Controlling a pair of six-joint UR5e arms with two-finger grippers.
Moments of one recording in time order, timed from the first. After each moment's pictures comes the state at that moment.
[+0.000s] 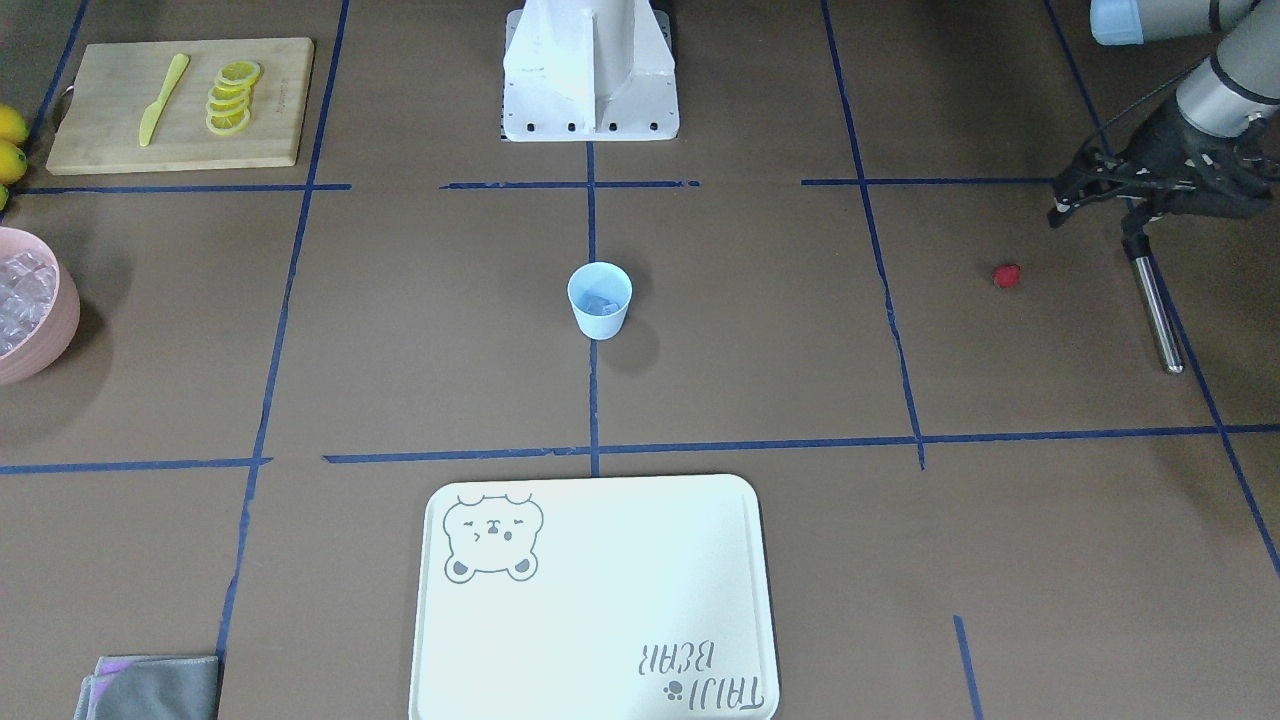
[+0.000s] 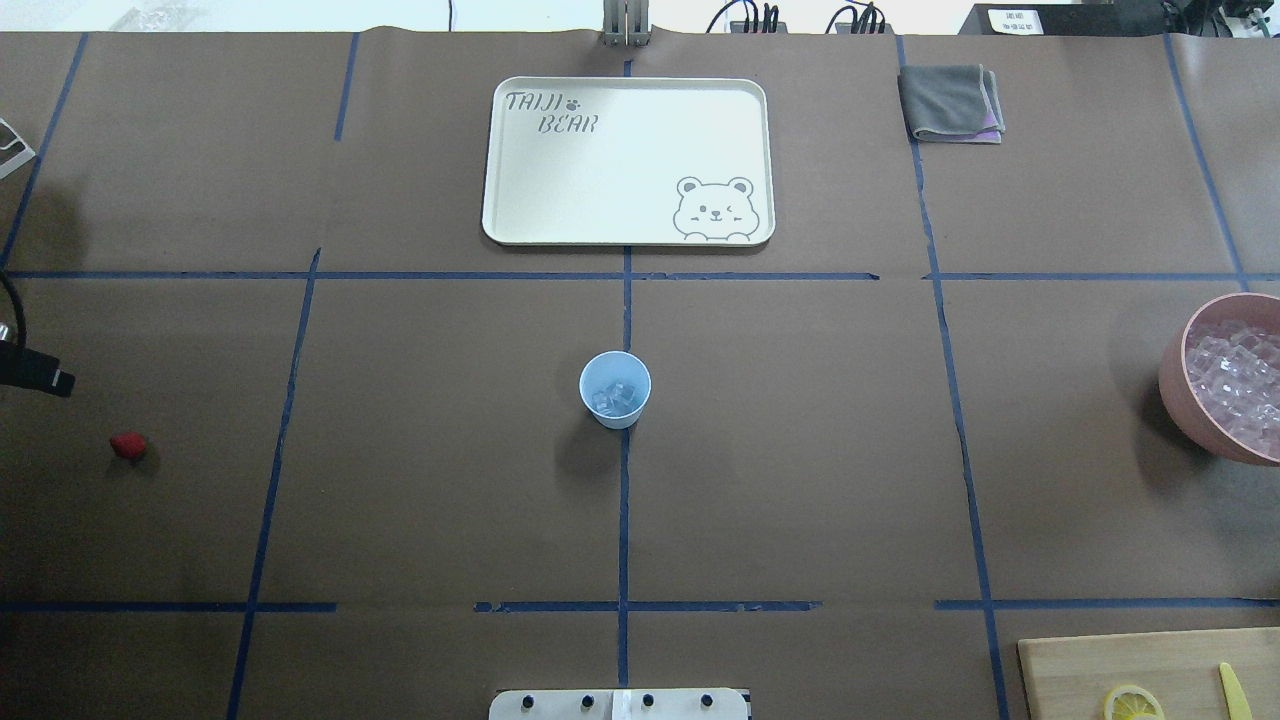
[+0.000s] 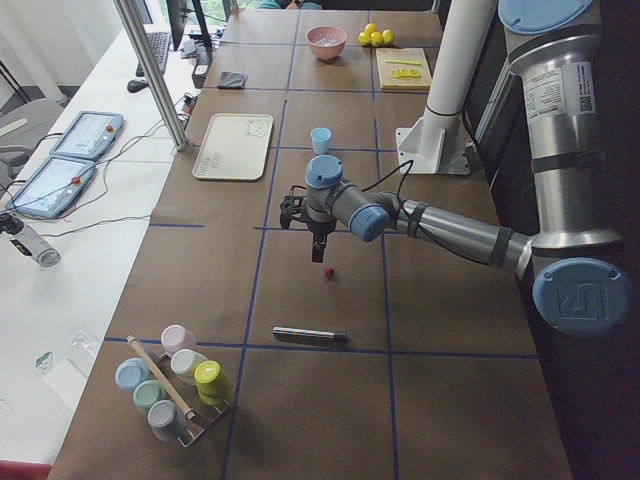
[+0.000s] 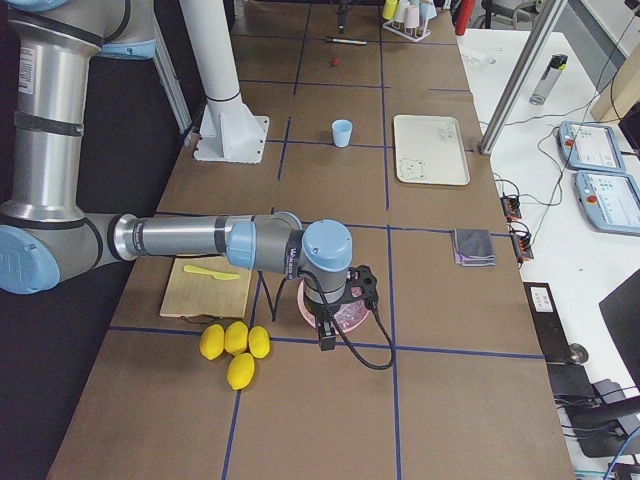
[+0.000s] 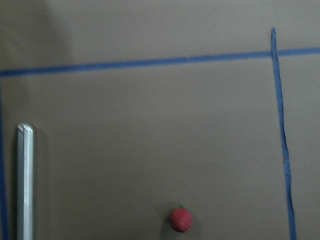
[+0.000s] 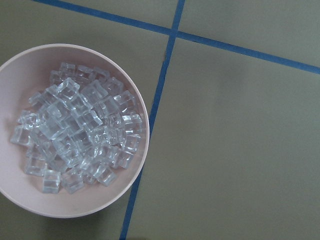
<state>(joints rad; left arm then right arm) -1.00 -1.36 -2.00 -1.96 -2.21 -0.73 1.63 -1.76 1.84 -1.74 2.30 -0.33</state>
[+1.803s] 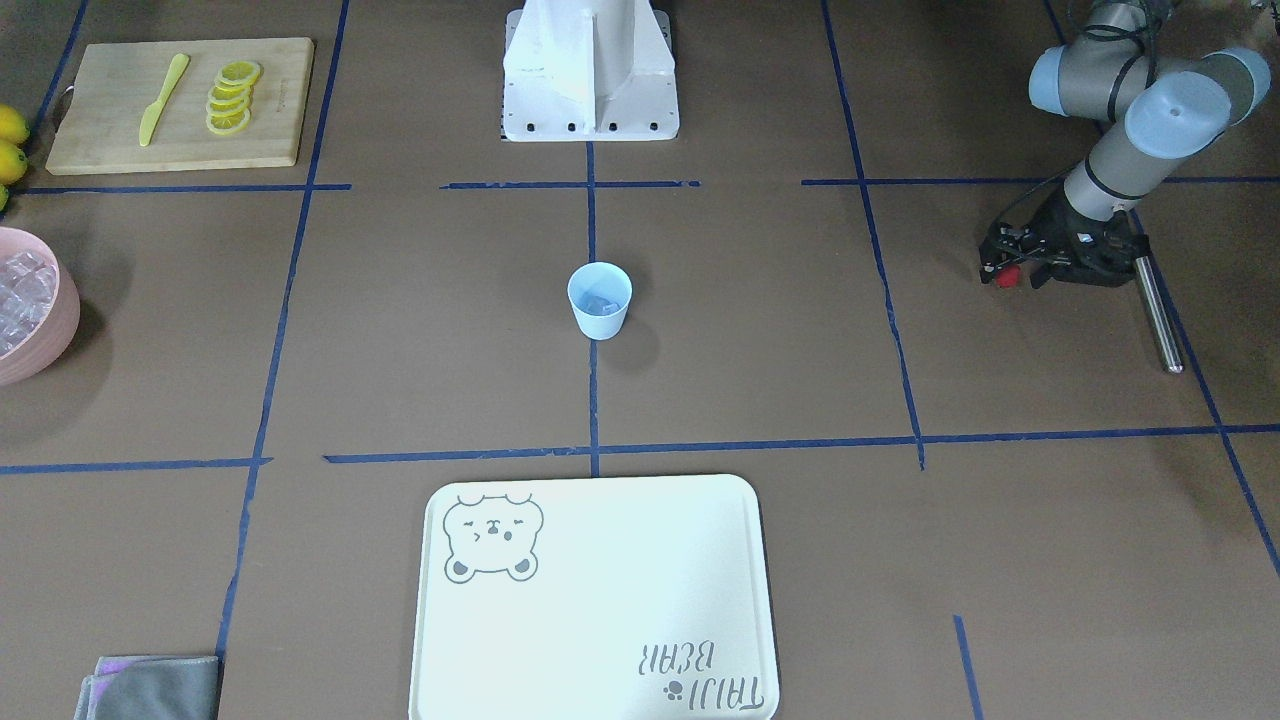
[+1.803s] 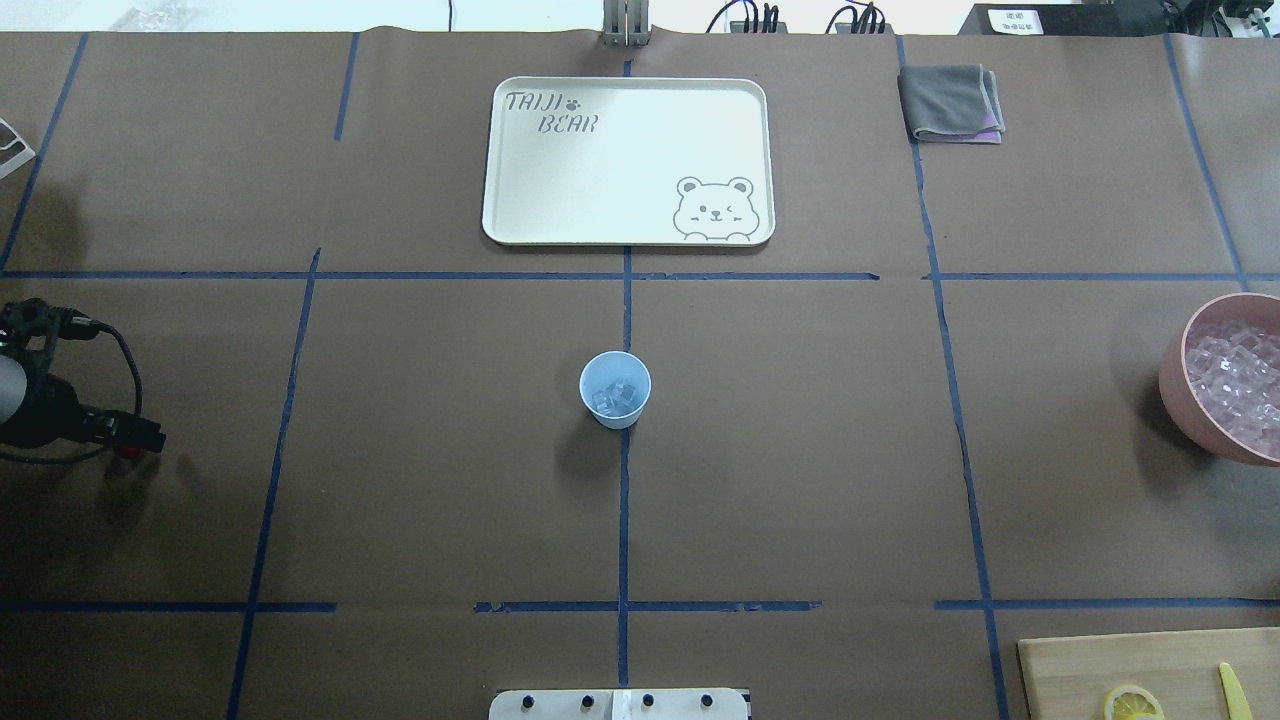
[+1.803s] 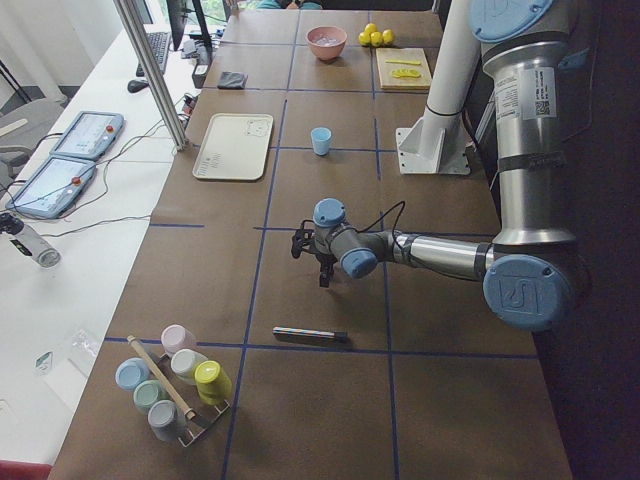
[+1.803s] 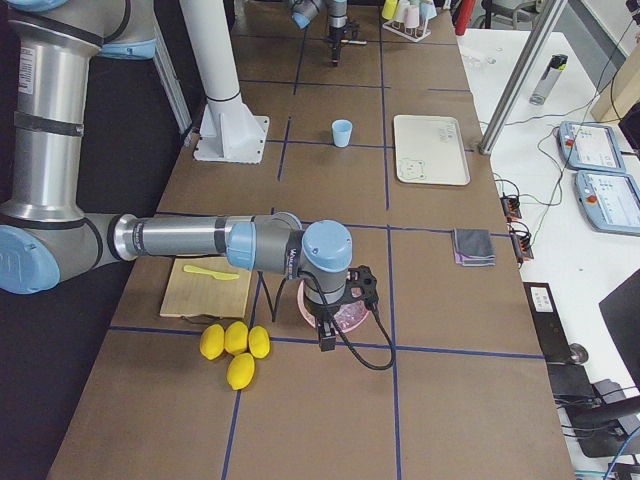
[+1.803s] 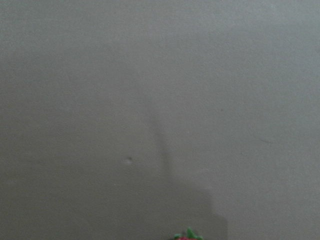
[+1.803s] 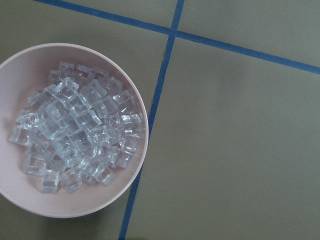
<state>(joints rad) -0.80 -1.43 -1.70 -2.26 -2.11 -0.85 1.63 -1.76 1.84 -1.74 2.30 -0.33</state>
